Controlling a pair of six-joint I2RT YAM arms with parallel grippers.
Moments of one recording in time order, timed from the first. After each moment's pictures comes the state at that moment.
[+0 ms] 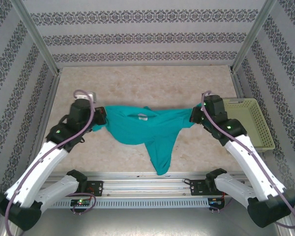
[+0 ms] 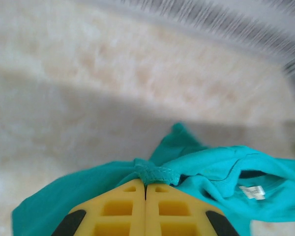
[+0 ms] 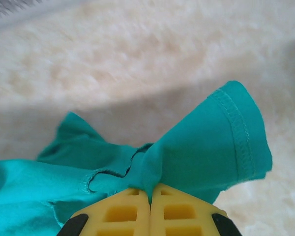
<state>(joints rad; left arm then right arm) -0.43 0.85 1.02 -0.67 -0.13 -0.53 0.34 0.92 1.00 -0.73 0.08 0.49</state>
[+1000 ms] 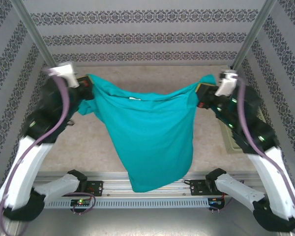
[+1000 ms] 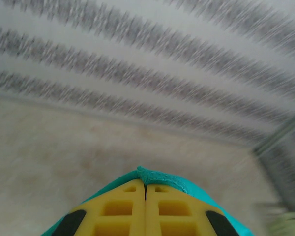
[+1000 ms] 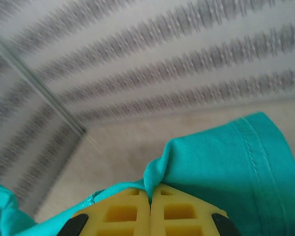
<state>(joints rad) -0.43 1.10 1.52 -0.78 -0.31 -0.45 0.45 0.94 1.37 -0.71 0.06 0.47</state>
